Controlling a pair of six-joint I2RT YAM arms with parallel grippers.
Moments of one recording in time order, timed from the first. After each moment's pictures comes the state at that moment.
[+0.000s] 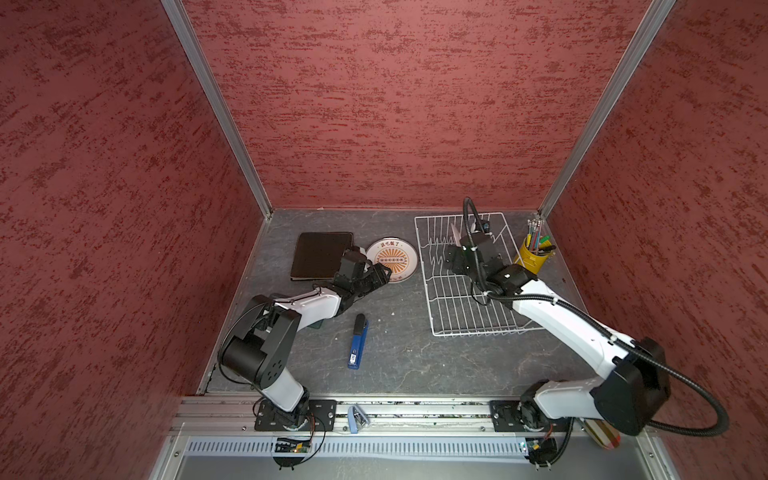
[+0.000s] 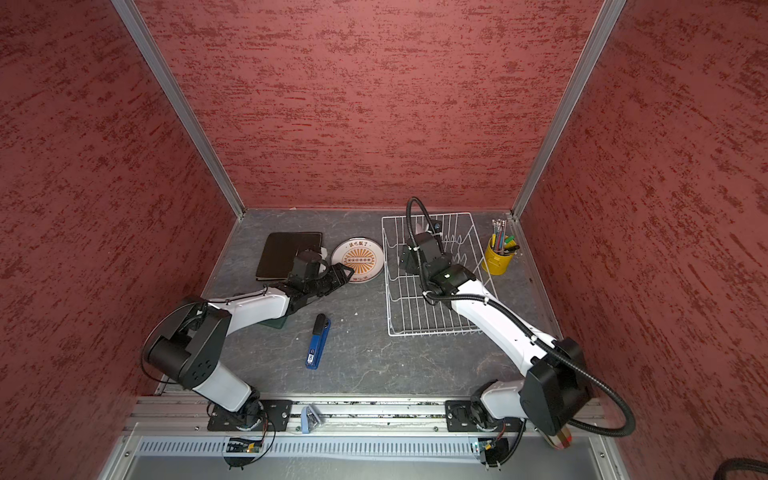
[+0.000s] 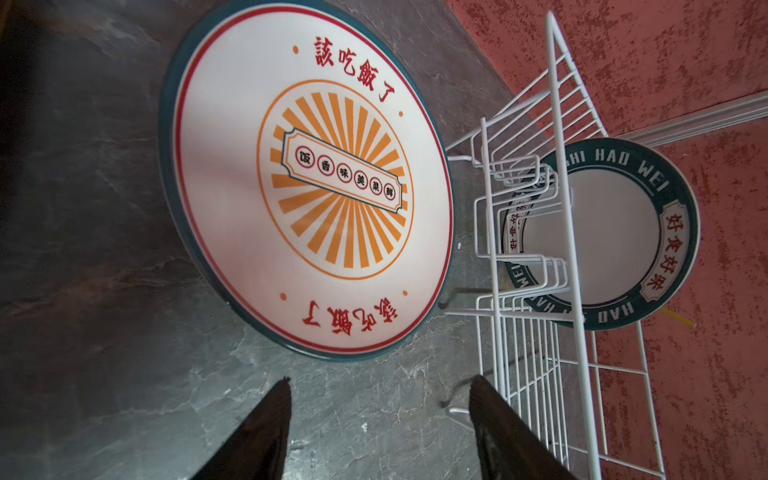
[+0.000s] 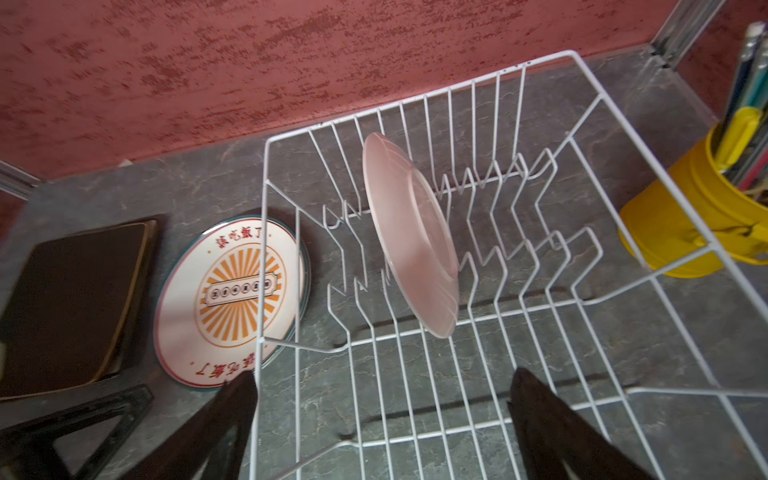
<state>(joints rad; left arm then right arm) -0.44 1.61 0.78 0.21 0.19 -0.88 0.59 1.40 1.15 -0.46 0.45 0.56</state>
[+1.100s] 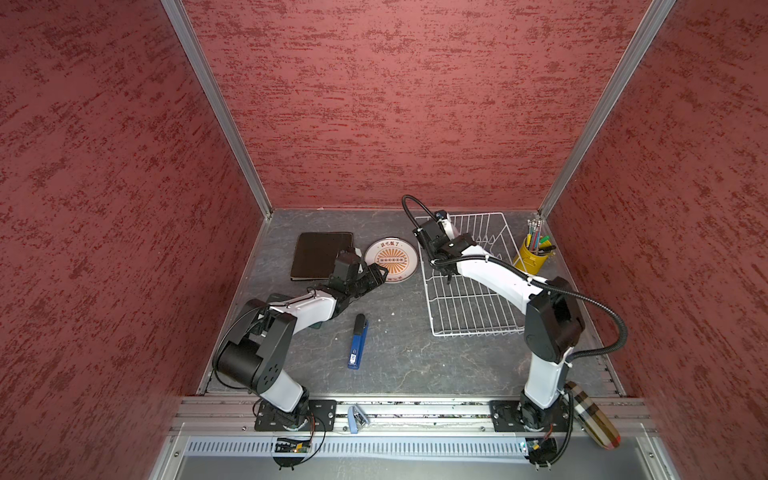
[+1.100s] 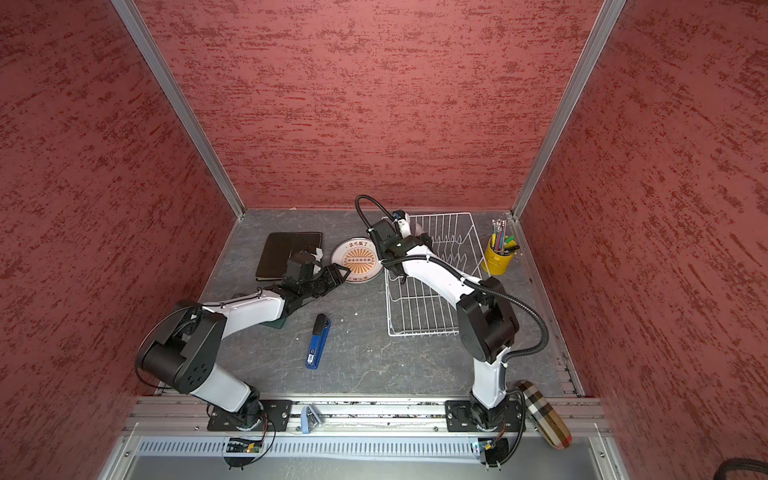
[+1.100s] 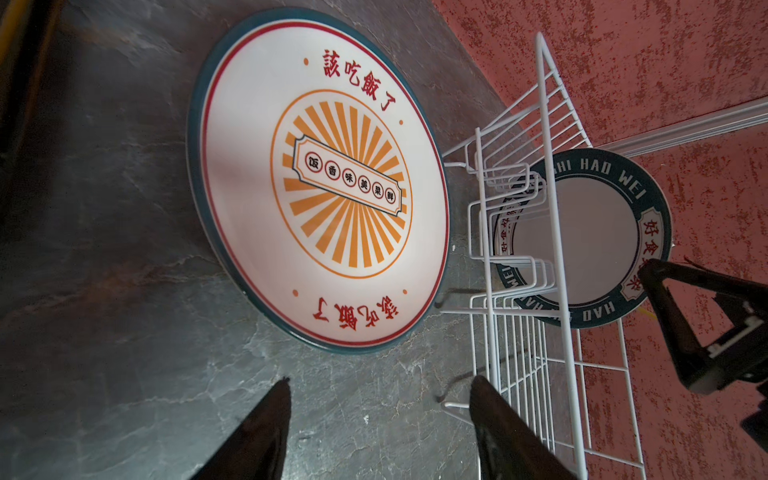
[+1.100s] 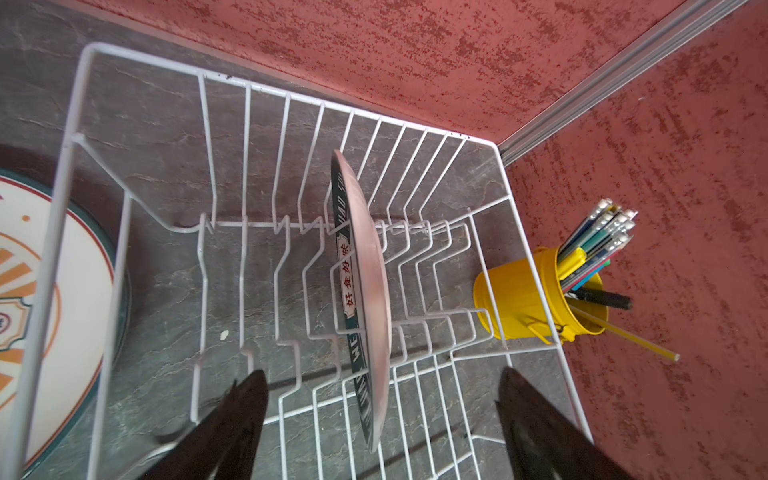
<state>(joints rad) -0.41 1.57 0.74 0.23 0.23 -0.88 0.63 1.89 1.57 -0.70 0.87 0.29</state>
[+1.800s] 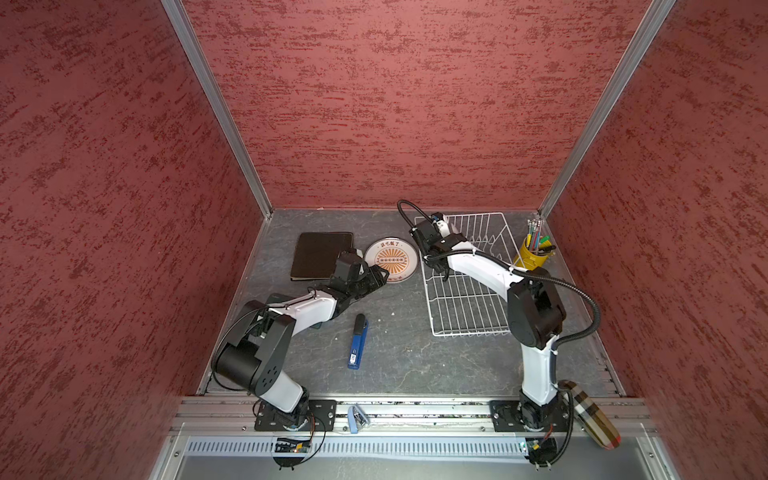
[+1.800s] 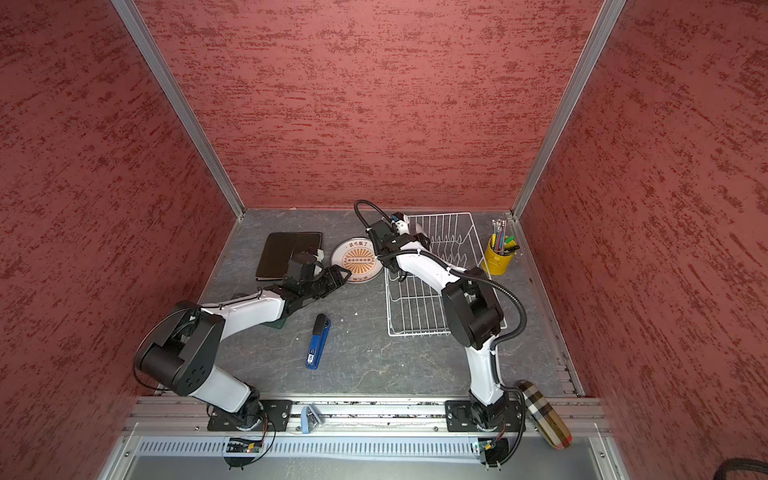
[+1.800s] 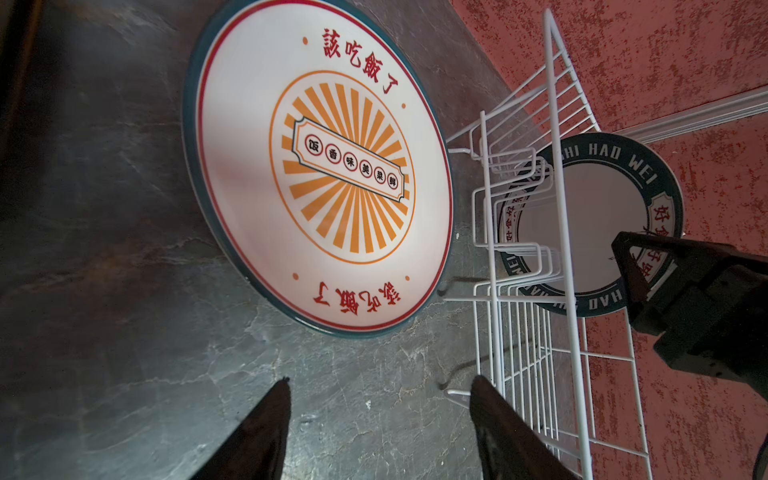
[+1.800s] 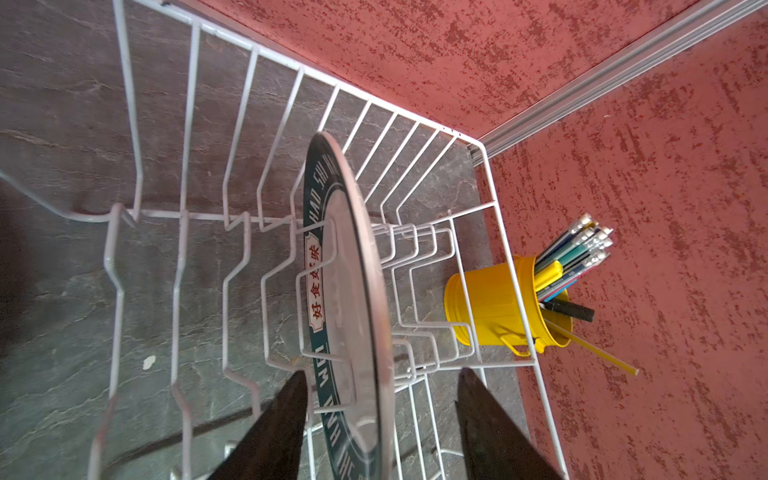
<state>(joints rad) -0.42 1.56 0.74 0.19 0.23 -0.87 0.59 2.02 1.65 -0.73 0.95 0.24</state>
